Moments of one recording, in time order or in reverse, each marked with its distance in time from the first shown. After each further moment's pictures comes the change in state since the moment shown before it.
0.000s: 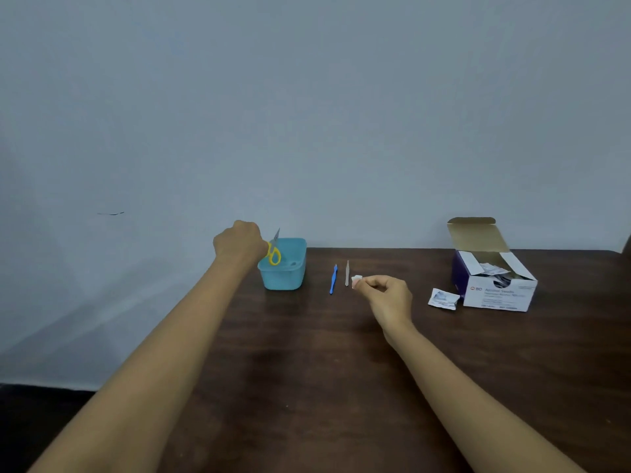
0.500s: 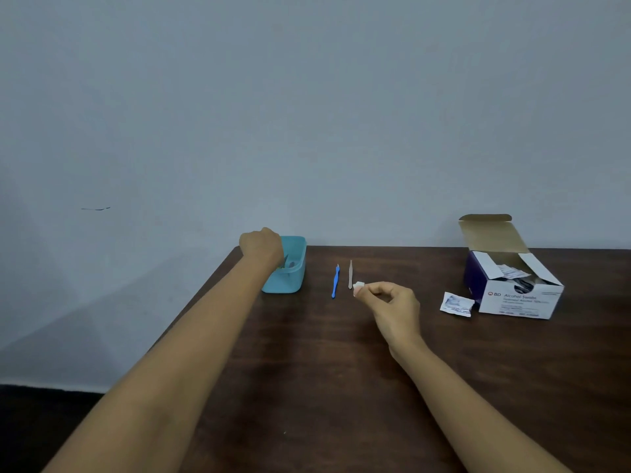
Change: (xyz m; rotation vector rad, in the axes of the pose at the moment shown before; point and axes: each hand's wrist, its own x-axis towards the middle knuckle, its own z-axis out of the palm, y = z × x) left_hand 0.045 0.034 0.051 0.366 -0.134 0.139; right_hand 0.008 0.018 0.007 0.026 -0.009 -0.043
